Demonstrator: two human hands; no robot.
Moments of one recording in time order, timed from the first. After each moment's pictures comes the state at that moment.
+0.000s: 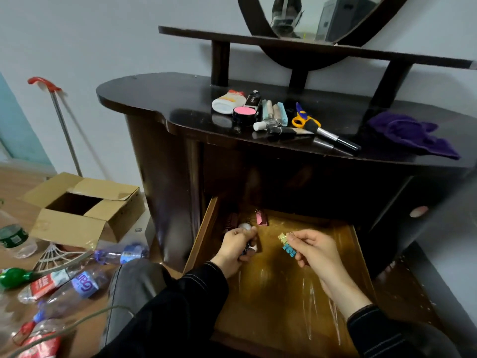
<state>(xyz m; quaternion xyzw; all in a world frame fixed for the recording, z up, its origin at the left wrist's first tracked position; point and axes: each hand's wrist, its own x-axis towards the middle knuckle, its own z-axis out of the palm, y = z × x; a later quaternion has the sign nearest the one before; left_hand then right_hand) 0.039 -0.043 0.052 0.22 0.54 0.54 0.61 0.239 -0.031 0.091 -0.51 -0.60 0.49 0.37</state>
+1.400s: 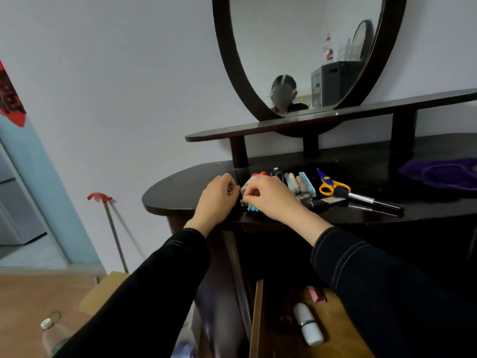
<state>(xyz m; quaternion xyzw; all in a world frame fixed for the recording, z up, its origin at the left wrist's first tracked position) -0.139 0.055 0.285 0.63 0.68 0.36 -0.11 0.034 0.081 0.294 -0.31 -0.87 0.13 0.36</state>
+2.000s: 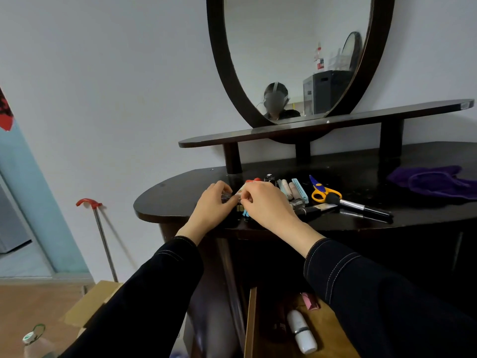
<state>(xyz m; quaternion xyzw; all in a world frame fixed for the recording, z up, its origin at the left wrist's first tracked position) -0.141 0.059 0.284 0.66 0.65 0.38 -0.04 0.034 0.072 0.293 -0.35 -0.85 0.04 0.39</state>
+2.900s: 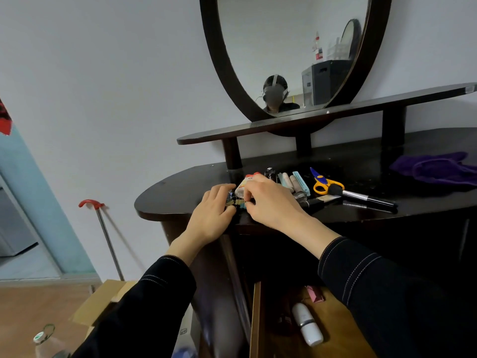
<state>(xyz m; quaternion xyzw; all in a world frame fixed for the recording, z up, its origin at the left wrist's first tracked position) -0.138 0.027 0.270 0.70 0.66 0.27 -0.08 0.046 0.063 0.291 -0.33 -0.88 0.02 0.35</state>
